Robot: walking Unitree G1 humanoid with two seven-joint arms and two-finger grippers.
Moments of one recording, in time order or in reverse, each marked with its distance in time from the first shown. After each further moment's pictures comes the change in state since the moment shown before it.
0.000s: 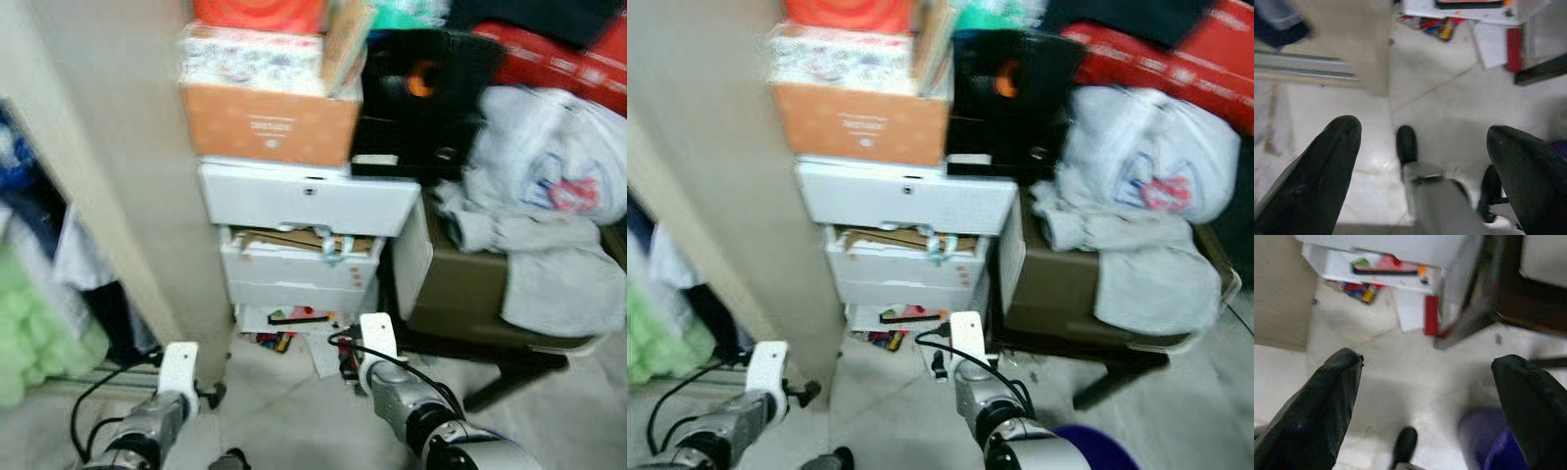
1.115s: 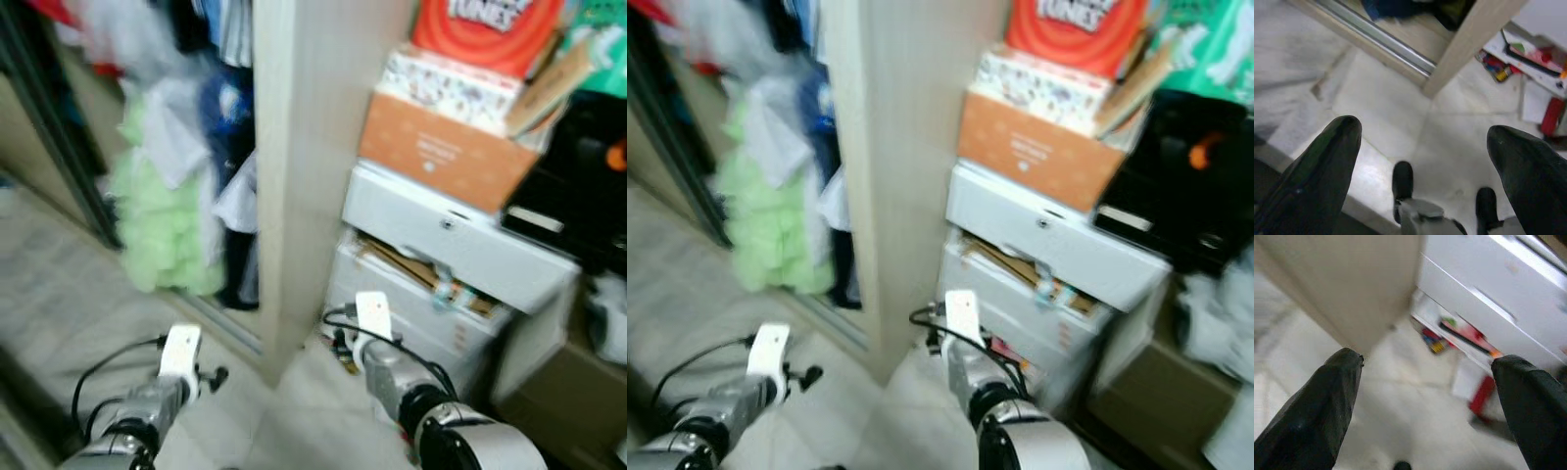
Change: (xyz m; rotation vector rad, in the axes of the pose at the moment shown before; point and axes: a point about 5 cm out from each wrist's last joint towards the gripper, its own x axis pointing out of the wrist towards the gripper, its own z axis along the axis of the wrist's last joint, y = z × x) left arm 0.000 -0.010 0.035 0.076 -0.097 -0.091; right arm -0.001 -0.003 0.034 0.037 -0.096 -0.041
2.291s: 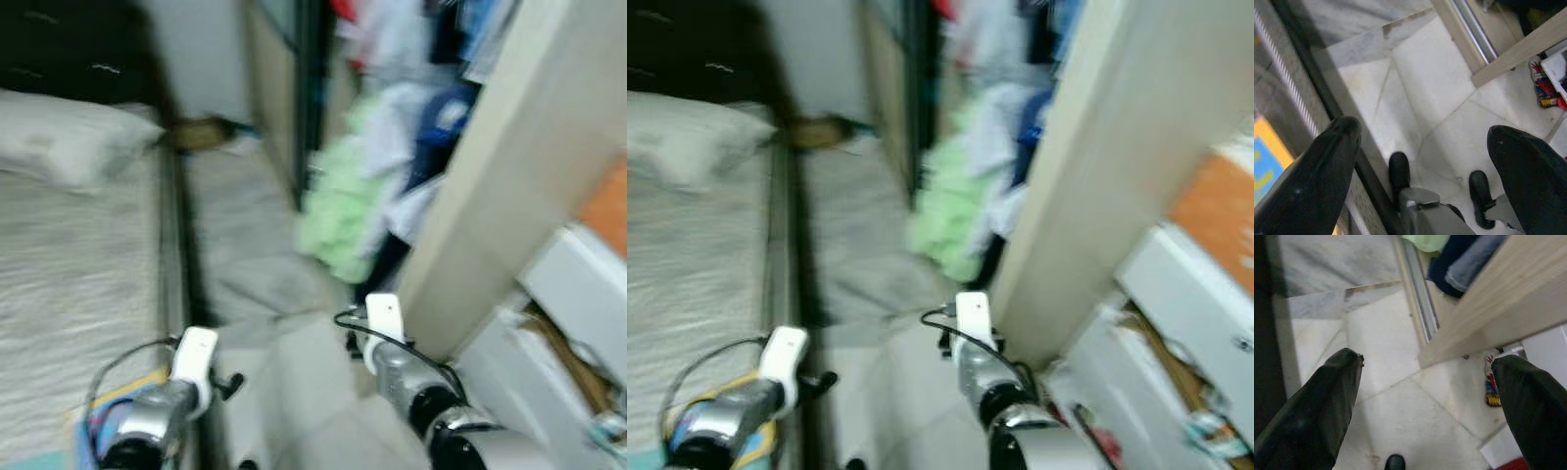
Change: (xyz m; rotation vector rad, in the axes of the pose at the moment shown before) left arm -0.008 -0.018 -0.008 0.087 0.015 -0.126; right arm 0.001 -0.015 -0.006 -0.015 0.029 -0.045
